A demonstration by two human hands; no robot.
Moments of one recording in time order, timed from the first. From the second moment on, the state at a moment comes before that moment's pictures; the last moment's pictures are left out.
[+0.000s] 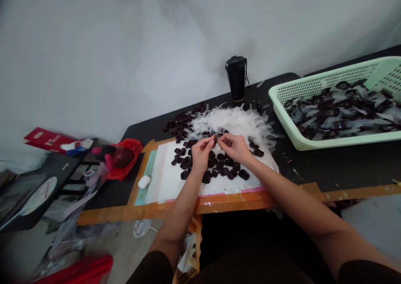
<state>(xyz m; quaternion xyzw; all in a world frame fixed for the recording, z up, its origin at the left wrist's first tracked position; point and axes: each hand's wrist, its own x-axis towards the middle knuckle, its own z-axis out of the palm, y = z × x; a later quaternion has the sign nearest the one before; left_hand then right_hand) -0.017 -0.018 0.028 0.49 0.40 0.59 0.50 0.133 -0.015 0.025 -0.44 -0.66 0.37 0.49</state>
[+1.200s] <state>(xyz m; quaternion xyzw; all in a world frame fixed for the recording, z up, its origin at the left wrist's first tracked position) -0.008 -0.021 0.022 0.30 0.34 0.48 0.75 0.129 -0.015 0.027 -0.42 -0.54 0.42 0.59</state>
